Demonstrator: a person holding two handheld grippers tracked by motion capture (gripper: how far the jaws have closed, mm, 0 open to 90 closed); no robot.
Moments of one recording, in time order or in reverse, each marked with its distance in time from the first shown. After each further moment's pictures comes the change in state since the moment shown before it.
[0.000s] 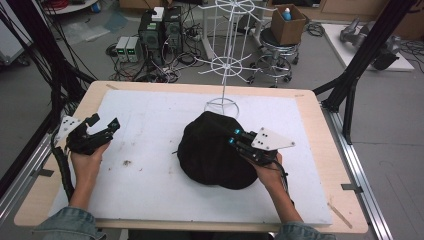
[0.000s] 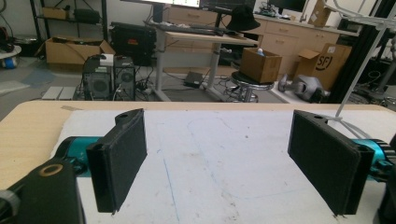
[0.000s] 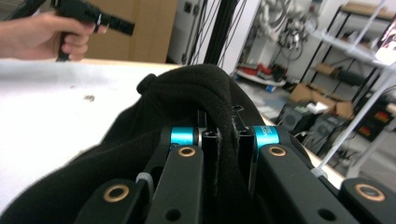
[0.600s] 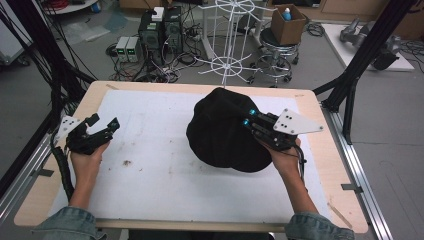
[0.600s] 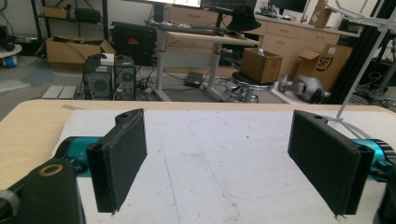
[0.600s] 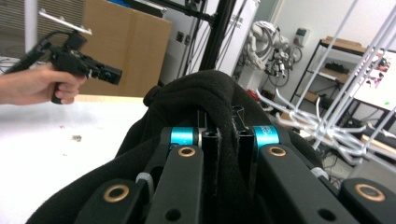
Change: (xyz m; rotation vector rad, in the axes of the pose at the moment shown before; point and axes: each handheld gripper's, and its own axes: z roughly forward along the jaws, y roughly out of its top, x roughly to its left) left arm 0.001 0.000 0.000 -0.001 0.001 -0.005; right arm -0.031 0.057 -0.030 -0.092 -0.016 -0.032
